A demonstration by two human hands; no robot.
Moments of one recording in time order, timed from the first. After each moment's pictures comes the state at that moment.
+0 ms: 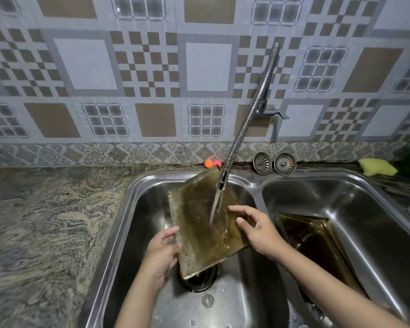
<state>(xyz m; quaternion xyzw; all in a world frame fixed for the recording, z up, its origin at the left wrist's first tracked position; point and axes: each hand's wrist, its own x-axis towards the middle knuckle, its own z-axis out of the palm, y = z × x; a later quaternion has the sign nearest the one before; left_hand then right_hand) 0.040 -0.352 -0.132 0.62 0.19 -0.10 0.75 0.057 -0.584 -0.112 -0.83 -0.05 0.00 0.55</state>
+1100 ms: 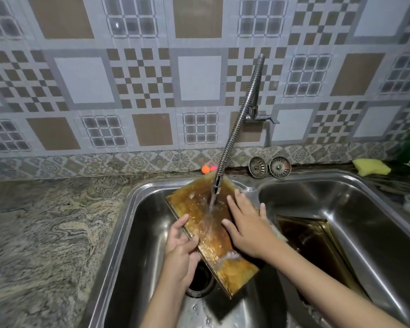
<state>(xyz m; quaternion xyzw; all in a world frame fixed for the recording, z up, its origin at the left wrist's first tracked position) 0.032 -0.399 -0.119 0.44 0.11 -0.06 0.89 0.057 -0.573 -0.087 -0.99 -0.08 0.04 0.12</state>
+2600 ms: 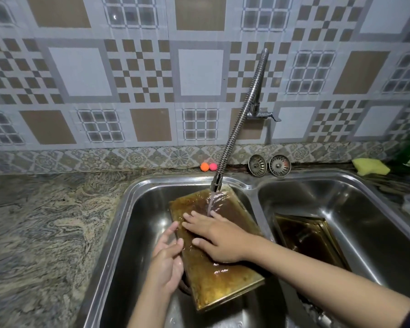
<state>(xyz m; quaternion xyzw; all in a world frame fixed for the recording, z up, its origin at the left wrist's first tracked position) 0.030 -0.376 -0.122 0.37 0.17 -0.08 0.91 0.066 -0.535 -0.095 -0.93 -0.34 0.07 0.15</state>
